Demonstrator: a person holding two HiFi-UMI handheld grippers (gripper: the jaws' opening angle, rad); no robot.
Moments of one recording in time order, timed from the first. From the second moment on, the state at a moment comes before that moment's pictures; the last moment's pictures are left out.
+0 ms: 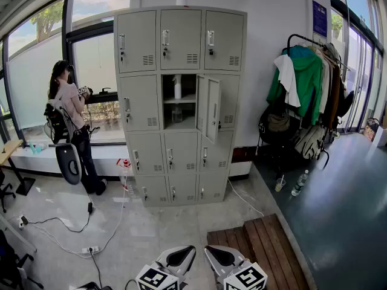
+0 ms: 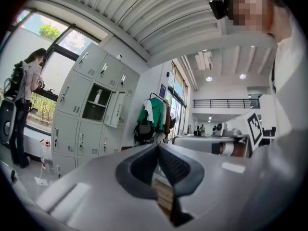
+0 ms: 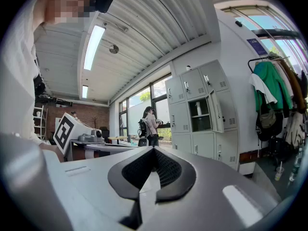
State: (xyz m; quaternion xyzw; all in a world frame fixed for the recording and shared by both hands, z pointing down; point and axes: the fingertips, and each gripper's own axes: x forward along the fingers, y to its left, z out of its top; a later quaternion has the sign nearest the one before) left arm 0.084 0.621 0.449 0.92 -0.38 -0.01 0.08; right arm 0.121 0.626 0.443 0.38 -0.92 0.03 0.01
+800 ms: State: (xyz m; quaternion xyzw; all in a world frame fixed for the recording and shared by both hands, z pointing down) left arm 0.069 0.468 0.464 0.91 -0.40 -0.02 0.09; right arm 0.095 0.471 0.455 0.39 -0.92 0.01 0.04
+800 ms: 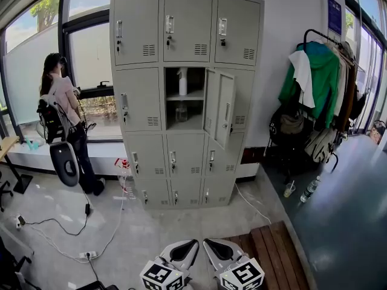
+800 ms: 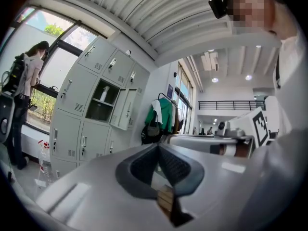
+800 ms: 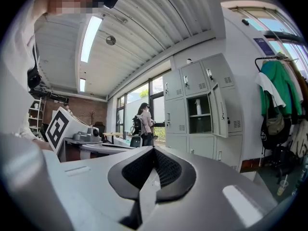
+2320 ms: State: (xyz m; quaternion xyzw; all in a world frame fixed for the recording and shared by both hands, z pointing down) left arm -0.028 -0.081 0.394 0.88 -0.47 -0.03 0.04; right arm 0.009 -0.081 0.385 0.39 -0.92 0.00 0.01
